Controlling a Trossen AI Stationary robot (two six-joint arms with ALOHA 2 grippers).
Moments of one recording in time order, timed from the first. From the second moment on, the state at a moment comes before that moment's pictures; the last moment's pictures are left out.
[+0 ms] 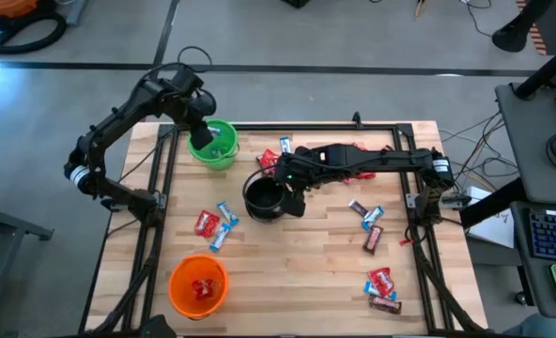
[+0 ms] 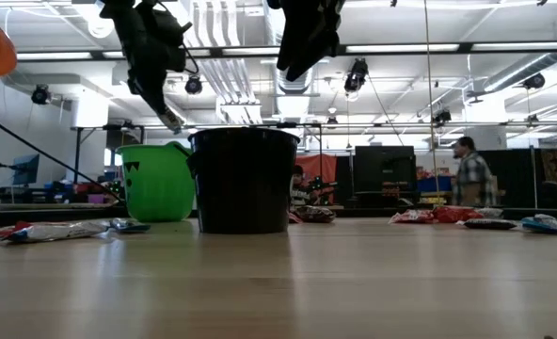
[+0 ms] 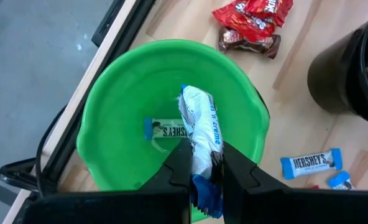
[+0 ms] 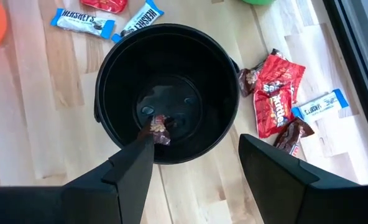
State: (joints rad) left arm 0.90 1.41 1.44 -1.22 0.16 0.39; right arm -0.03 1.87 1.87 -1.04 0.13 0.16
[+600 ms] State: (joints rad) left arm 0.90 1.41 1.44 -1.24 0.13 0.27; right arm -0.03 1.87 1.87 -1.04 0.13 0.18
